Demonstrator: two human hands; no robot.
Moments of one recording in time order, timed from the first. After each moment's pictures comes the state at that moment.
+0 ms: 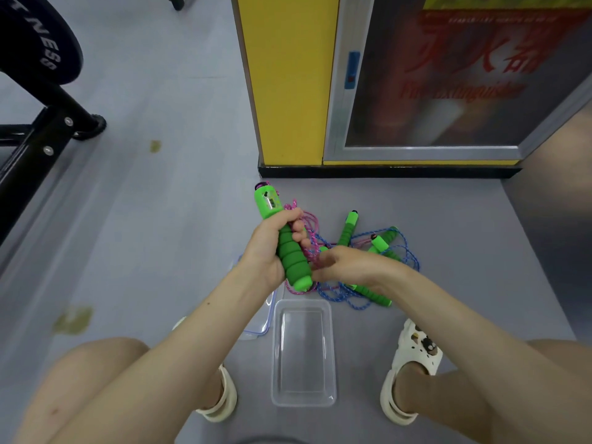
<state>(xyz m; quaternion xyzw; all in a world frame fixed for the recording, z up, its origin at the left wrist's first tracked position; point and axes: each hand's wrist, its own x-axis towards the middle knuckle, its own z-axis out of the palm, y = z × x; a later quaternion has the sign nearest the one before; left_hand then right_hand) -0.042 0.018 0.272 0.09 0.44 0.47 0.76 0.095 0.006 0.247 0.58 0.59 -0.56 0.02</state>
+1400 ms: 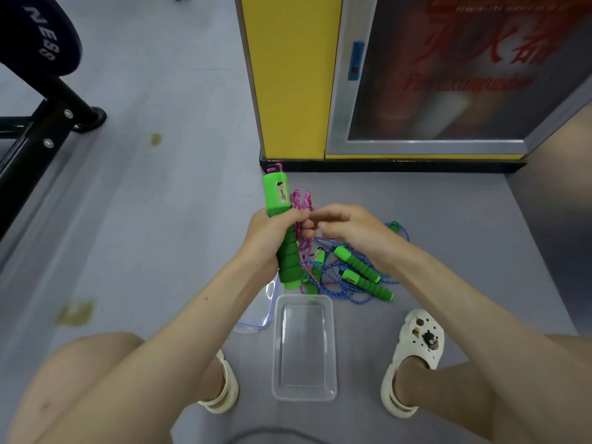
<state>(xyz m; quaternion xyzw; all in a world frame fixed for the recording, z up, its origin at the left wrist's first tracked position) -0.050 0.014 0.274 0.29 0.56 0.43 0.65 0.099 0.016 0.270 0.54 0.54 -0.59 -0.26</state>
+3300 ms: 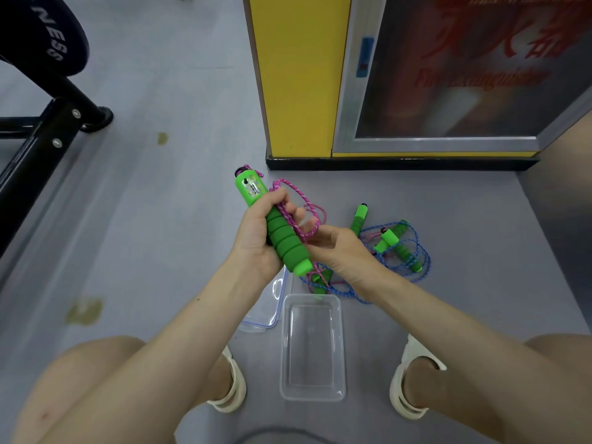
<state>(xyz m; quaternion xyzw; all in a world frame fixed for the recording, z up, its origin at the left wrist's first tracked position) -0.065 0.022 0.273 0.06 0.40 0.54 0.74 0.063 -0.006 0.242 0.50 0.47 -0.64 -0.35</state>
